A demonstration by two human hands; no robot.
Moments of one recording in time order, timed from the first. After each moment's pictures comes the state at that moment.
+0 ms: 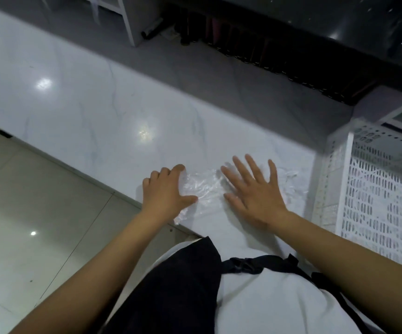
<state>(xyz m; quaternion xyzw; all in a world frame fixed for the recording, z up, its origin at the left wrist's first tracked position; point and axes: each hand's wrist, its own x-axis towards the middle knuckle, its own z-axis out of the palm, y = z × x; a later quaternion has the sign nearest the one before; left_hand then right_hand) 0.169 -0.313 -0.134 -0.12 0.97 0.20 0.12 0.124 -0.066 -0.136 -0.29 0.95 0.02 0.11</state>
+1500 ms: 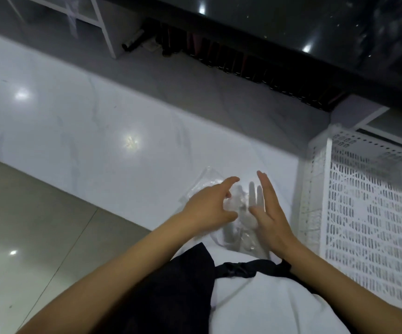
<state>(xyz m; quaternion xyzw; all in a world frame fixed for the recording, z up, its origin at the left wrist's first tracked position) 0.138 -0.221 -0.106 0.08 0.89 0.39 0.23 0.161 -0.038 -0.105 -0.01 0.86 -0.49 0.14</state>
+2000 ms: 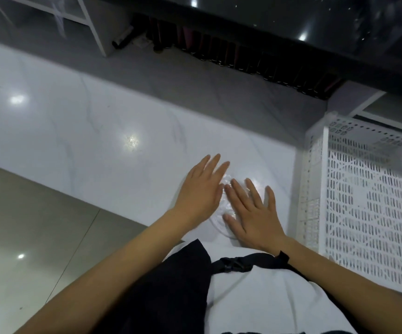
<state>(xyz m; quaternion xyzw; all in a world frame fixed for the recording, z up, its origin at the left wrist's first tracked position) 0.134 -0.230 -0.140 0.15 0.96 0.23 0.03 0.171 -0.036 -0.161 -0.21 0.97 -0.04 0.13</state>
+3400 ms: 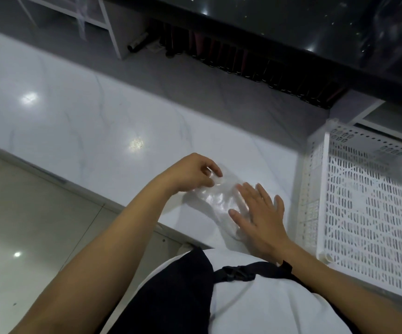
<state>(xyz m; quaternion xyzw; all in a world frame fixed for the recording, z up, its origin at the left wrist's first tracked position) 0.107 -0.269 -0.071 0.00 0.84 0.47 0.27 0.181 -0.036 -0.132 -0.11 0.96 -0.20 0.14</state>
